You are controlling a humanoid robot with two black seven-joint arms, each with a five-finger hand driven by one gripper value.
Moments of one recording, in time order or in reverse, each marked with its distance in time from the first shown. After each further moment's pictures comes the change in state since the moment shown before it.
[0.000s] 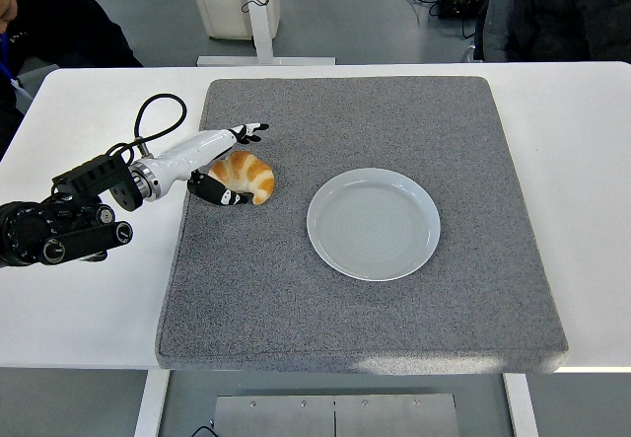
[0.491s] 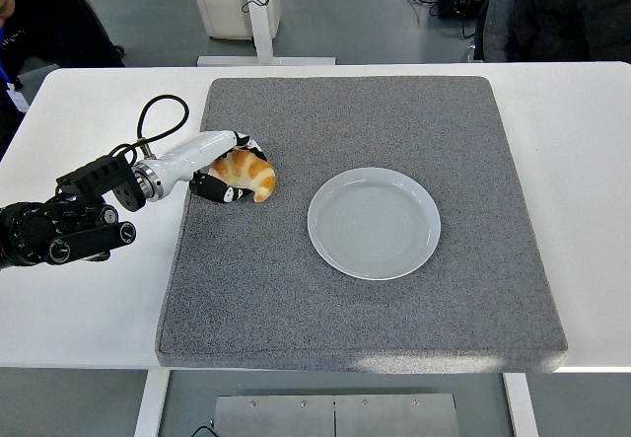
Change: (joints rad) left arm -0.005 -0.010 0.003 0.017 -0.001 -0.002 -0.001; right arm 0.000 0.000 0.000 0.000 0.000 0.000 0.000
